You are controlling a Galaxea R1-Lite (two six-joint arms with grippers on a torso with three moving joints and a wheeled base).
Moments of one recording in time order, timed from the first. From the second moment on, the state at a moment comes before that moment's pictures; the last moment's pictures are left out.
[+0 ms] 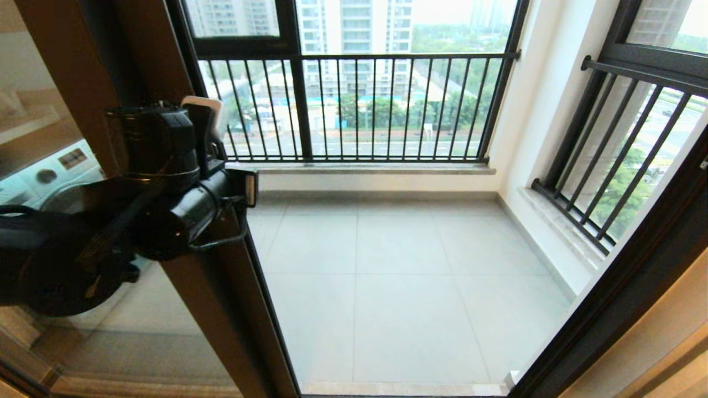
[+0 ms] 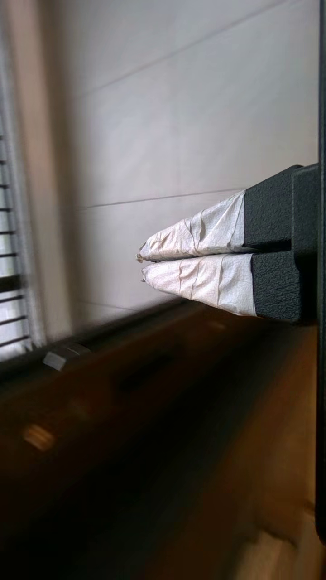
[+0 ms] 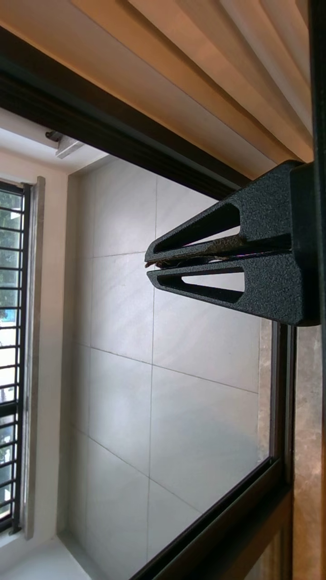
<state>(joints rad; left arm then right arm) -0.46 1.64 -0.98 -0.54 0.53 0.10 0.00 0.00 0.00 0.00 0.03 -0.06</state>
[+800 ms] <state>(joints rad) -0.33 1.44 -1.03 -0.02 0.20 -0.18 0.00 0.00 0.00 0.00 0.03 -0.06</state>
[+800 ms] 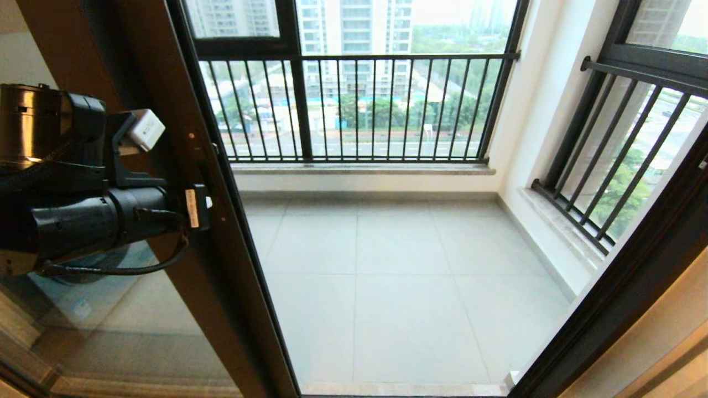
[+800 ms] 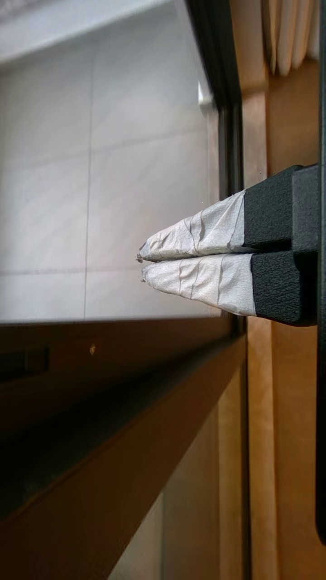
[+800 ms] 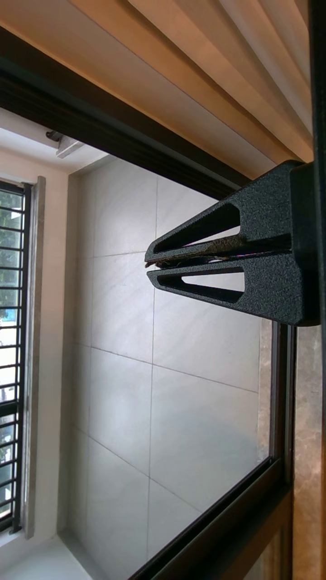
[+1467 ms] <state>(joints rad) -0.30 1.51 -0.98 -0.19 0.21 -0.14 0.00 0.00 0.00 0.00 0.03 -0.06</state>
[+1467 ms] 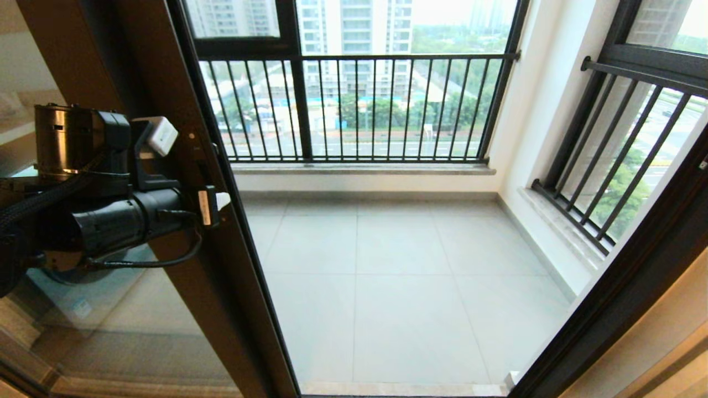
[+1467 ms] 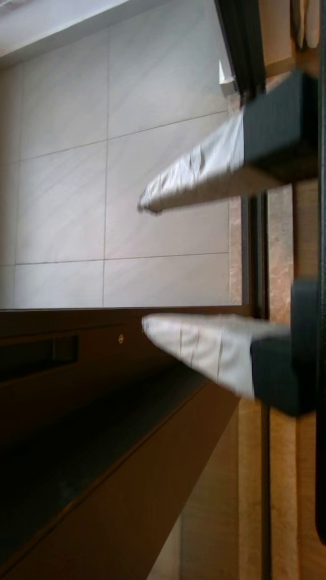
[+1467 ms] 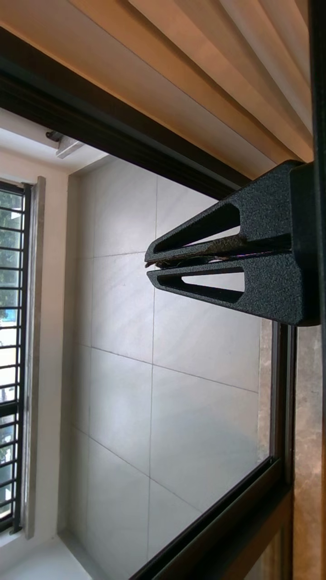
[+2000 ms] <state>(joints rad) -0.29 1.56 -0.96 -0.34 0.20 -0.14 0.00 0.00 0.00 0.00 0.03 -0.06</state>
